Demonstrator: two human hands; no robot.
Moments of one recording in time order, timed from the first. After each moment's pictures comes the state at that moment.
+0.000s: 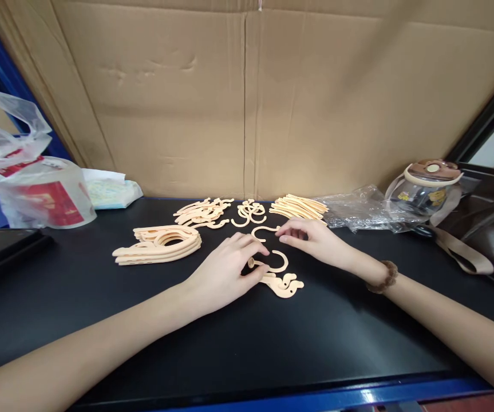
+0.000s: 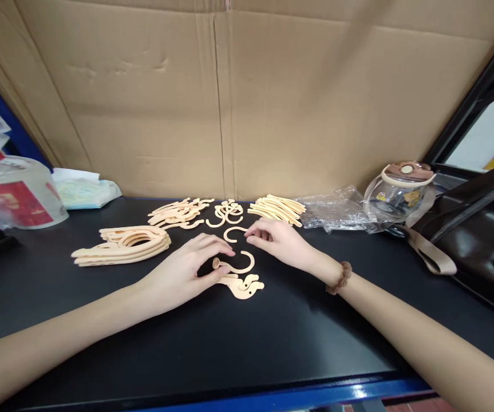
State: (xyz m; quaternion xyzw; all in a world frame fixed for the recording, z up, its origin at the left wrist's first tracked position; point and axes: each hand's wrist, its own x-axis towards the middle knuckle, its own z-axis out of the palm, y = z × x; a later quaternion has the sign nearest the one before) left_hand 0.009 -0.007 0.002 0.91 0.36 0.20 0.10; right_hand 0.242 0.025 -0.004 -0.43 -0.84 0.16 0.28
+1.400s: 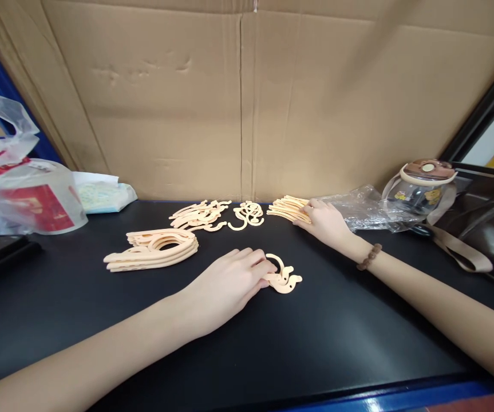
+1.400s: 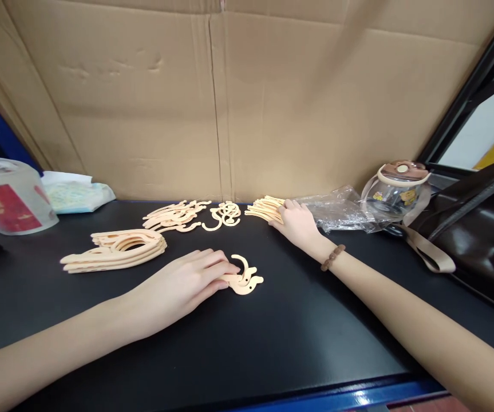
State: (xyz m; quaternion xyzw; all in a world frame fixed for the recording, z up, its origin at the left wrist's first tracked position) left_hand 0.012 -0.018 0.010 0.95 0.28 0.11 0.01; right_hand 0.274 0.068 -0.013 -0.59 -0.76 -0.23 0.13
